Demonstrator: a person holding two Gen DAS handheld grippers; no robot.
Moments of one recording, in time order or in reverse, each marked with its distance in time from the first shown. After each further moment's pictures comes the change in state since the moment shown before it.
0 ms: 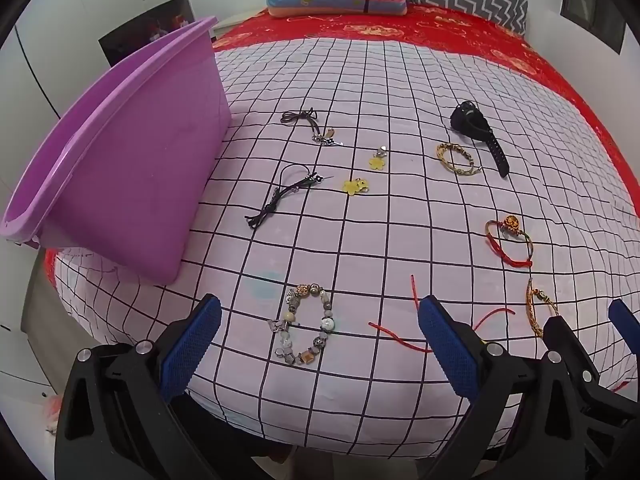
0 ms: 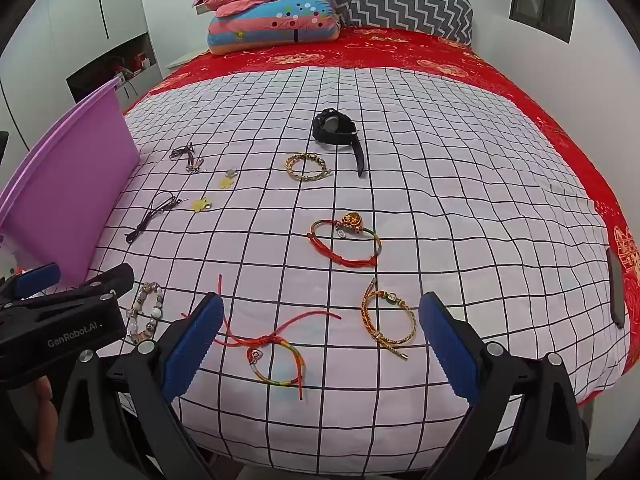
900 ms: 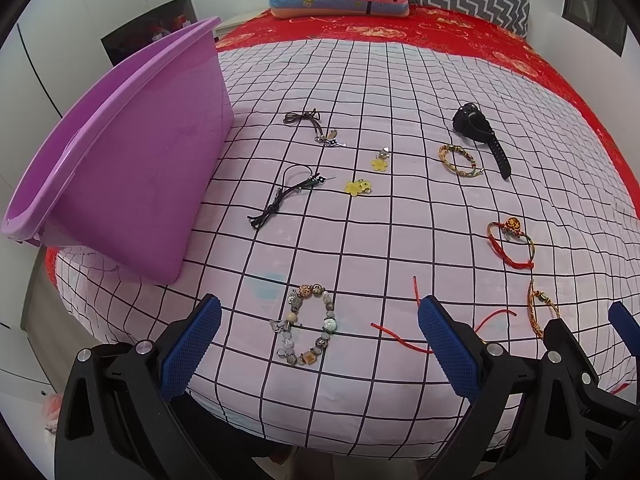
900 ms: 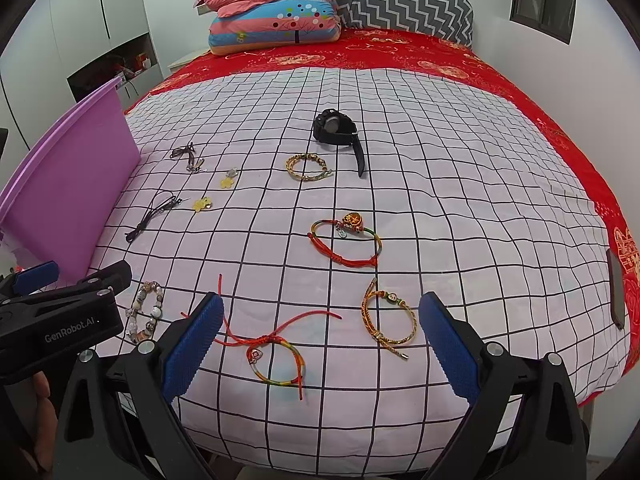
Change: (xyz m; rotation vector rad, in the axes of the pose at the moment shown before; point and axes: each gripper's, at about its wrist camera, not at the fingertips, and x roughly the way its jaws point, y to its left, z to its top) left arm 0.000 0.002 0.000 -0.007 -0.003 -0.002; right arm 0.000 0.003 0.001 -0.006 -0.004 -0.002
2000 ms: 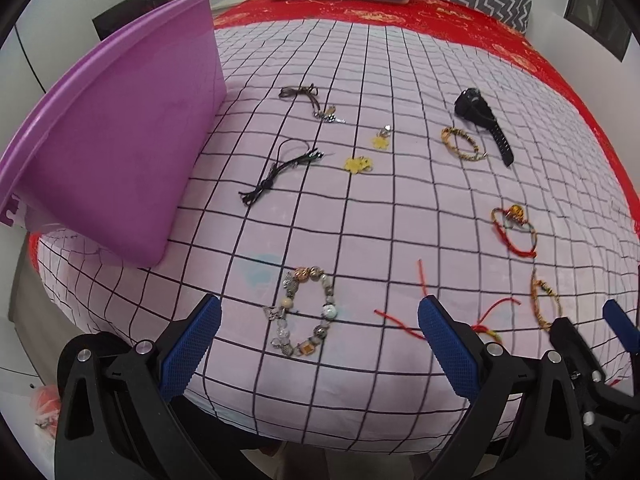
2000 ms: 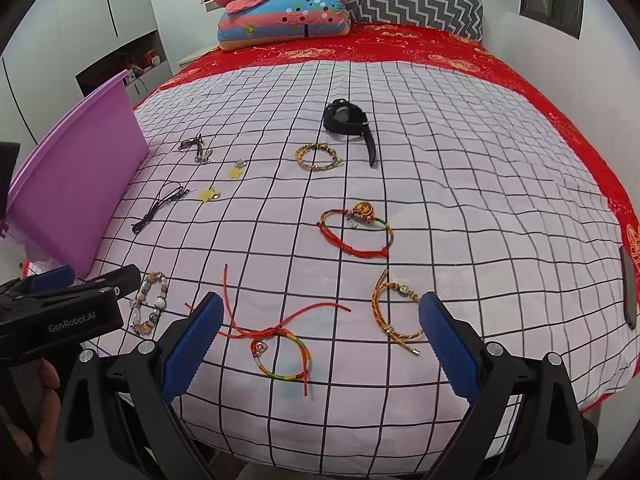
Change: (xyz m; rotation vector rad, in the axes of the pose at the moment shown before) left arm 0.022 0.012 -0.010 0.003 0.037 -0.011; right arm 0.010 -0.006 -0.007 -0.006 0.021 0.063
